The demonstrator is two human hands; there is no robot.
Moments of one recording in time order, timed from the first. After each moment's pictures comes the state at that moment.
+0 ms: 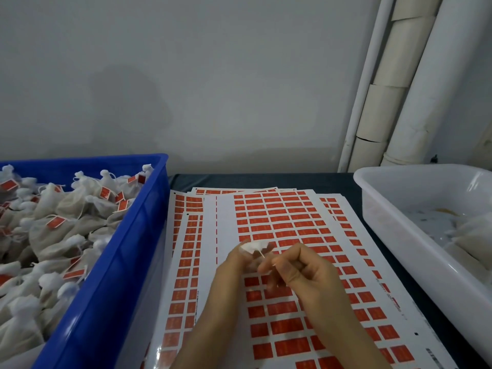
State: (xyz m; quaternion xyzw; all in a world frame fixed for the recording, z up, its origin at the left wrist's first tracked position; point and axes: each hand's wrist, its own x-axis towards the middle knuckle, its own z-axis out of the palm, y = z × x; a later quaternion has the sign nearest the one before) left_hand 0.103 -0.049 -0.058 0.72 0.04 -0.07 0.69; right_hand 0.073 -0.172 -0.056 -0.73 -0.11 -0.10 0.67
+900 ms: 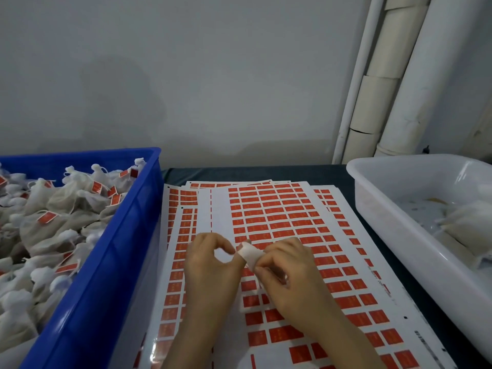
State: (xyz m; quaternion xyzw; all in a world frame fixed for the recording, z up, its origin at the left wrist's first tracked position) left_hand 0.105 -0.040 -0.075 0.85 0.06 0.23 0.46; right_hand 0.082 -0.169 -0.082 -0.91 -0.14 -0.20 0.33
